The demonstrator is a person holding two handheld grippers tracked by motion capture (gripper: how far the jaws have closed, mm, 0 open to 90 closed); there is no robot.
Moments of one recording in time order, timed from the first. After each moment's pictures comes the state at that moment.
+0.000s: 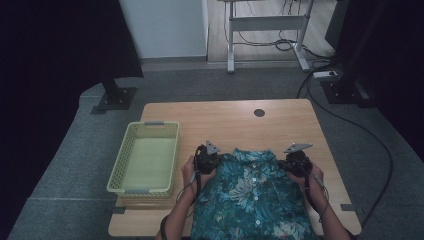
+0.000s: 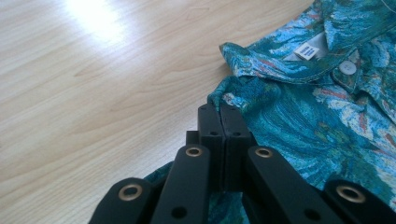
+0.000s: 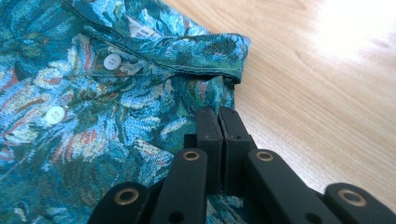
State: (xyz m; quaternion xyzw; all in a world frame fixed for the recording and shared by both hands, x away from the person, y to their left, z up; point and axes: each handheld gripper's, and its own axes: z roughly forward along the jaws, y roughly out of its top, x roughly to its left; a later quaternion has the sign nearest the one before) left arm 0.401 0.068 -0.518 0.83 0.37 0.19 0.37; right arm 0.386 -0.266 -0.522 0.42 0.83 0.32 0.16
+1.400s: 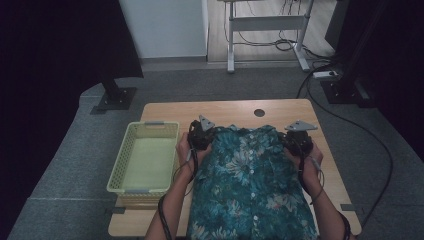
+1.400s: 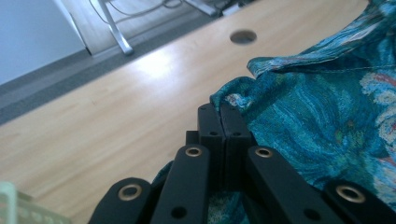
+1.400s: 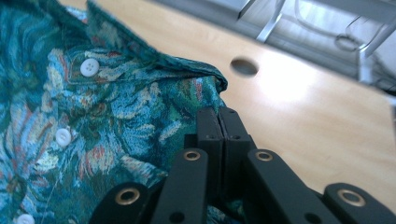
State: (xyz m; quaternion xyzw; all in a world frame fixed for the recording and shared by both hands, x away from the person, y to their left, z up) left arm 0.436 0.078 -0.438 0.79 0.38 0.29 0.38; right arm 0.399 -0.244 -0.438 0.44 0.76 0.37 0.29
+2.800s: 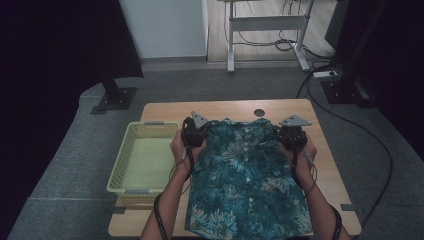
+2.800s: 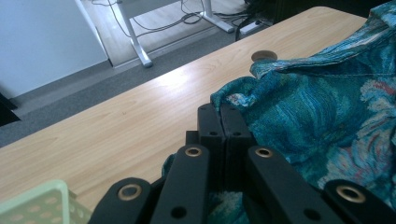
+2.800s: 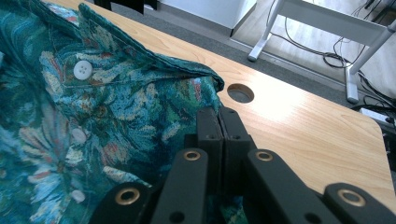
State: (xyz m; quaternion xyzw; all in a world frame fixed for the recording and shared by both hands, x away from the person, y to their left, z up) left arm 0.432 0.092 -0.428 0.77 0.39 0.32 0.39; right arm 0.409 -0.226 -0.427 0.44 0.75 0.38 0.32
